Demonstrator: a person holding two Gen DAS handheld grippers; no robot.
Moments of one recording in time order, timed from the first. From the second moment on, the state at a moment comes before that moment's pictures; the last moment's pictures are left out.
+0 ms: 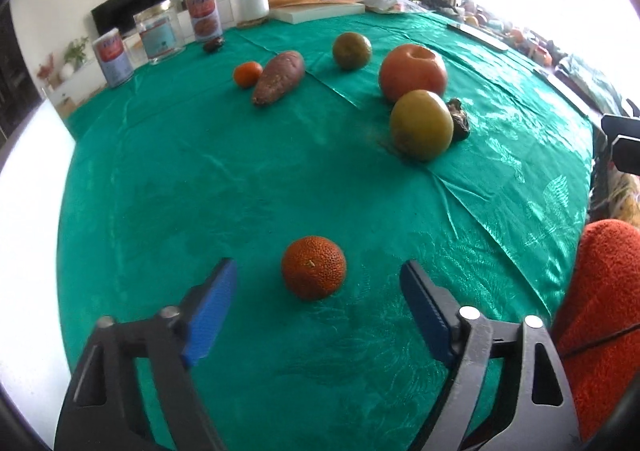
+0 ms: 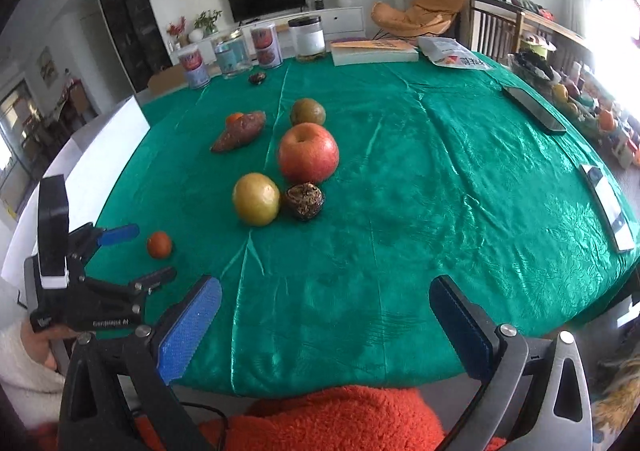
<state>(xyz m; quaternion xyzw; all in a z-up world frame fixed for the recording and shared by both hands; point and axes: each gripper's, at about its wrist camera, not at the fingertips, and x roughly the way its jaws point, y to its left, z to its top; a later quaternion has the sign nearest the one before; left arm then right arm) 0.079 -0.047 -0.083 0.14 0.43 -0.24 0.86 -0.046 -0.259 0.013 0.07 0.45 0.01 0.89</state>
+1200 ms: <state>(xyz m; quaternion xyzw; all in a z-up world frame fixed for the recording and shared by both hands) 0.037 0.253 0.060 -0.15 0.38 -0.06 0.91 0.052 -0.001 0.088 0.09 0.46 0.36 0.81</state>
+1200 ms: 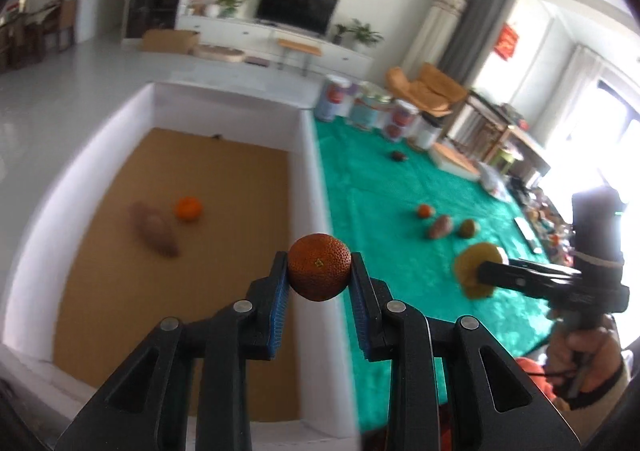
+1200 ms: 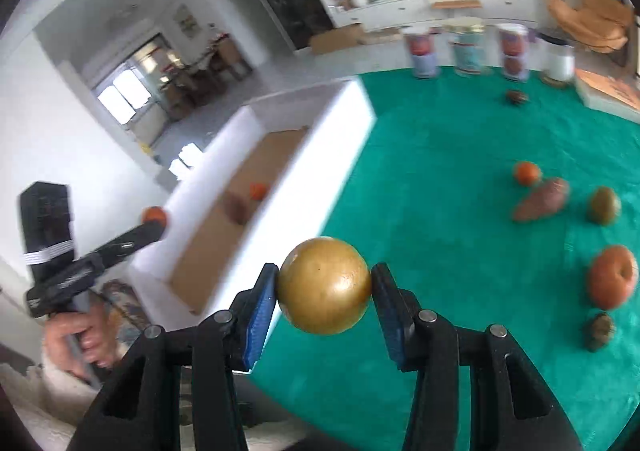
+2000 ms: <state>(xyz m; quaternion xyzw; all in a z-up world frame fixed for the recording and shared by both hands) 0.066 0.159 0.026 -0.01 0.35 -0.05 0.94 -0.014 -0.194 0.148 0.04 0.46 0.15 0.88</state>
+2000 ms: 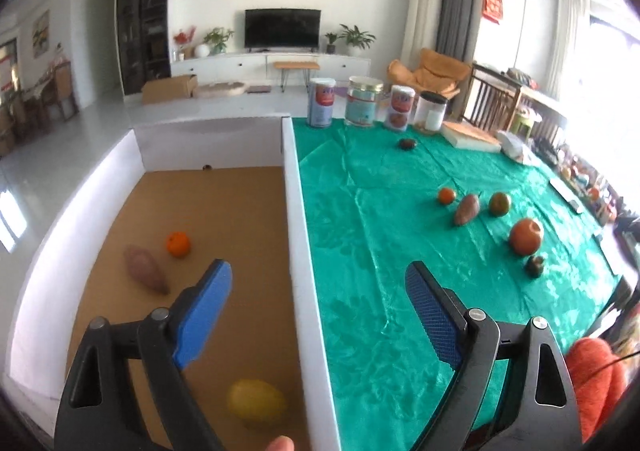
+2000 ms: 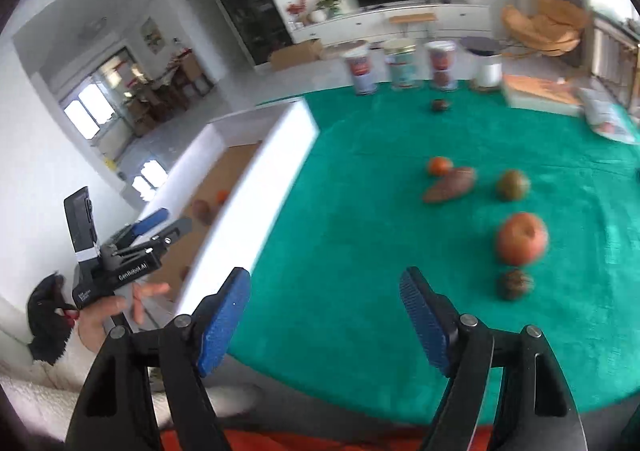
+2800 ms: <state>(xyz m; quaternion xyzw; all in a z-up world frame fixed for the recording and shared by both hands) 0.064 0.129 0.006 0.00 0.39 -0.05 0.92 -0.069 -0.260 0.013 0.18 0.33 -0.07 0.92</state>
